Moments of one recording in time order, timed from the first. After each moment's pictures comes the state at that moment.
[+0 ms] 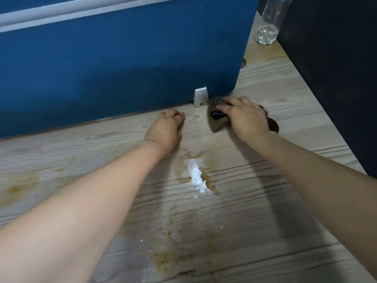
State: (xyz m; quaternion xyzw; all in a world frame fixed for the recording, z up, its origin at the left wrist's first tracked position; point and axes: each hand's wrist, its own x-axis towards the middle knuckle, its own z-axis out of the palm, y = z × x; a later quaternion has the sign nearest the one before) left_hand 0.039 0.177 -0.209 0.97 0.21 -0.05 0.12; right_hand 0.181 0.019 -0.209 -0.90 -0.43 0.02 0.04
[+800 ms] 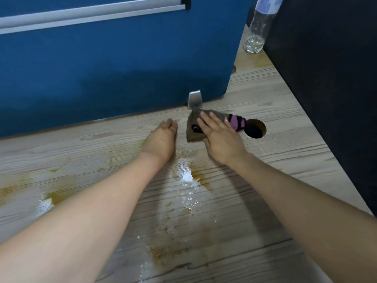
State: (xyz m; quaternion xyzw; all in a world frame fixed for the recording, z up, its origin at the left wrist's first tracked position) left_hand 0.023 0.164 -0.226 0.96 0.25 -0.07 0.13; right_hand 0.125 0.015 -0.226 -0.88 -0.46 0.08 0.07
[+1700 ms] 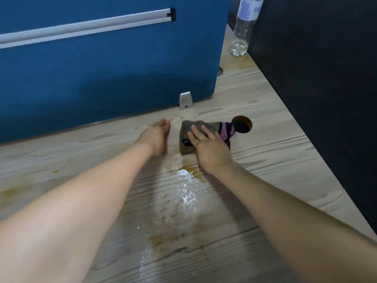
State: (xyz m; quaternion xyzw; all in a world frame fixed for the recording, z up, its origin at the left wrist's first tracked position) left_hand 0.021 0.171 -0.207 0.95 0.22 -0.14 0.16; right_hand 0.085 -0.004 -0.209 -0.89 -0.44 0.12 0.05
